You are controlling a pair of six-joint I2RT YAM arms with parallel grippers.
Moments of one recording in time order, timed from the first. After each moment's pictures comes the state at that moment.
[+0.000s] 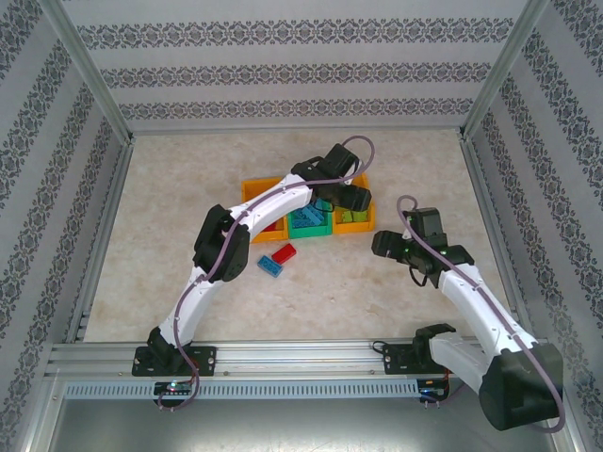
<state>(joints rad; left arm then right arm) -0.72 2.37 2.18 -0.71 0.17 -0.37 0.21 0.99 0.62 -0.56 -0.09 0.41</state>
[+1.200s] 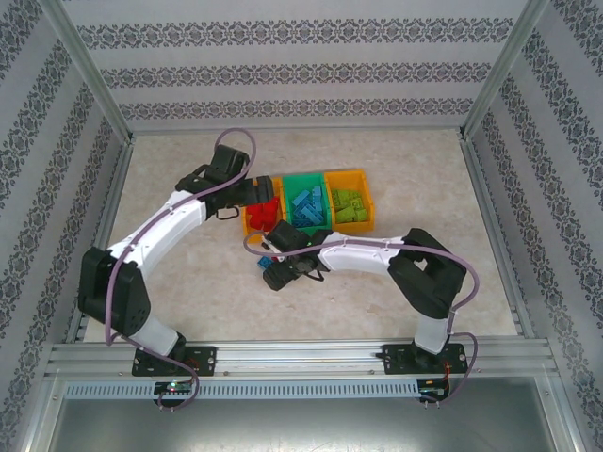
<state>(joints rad) -0.37 1.54 1.27 -0.62 -0.03 -0.53 0.96 1.84 1.15 -0.45 -0.07 0.26</state>
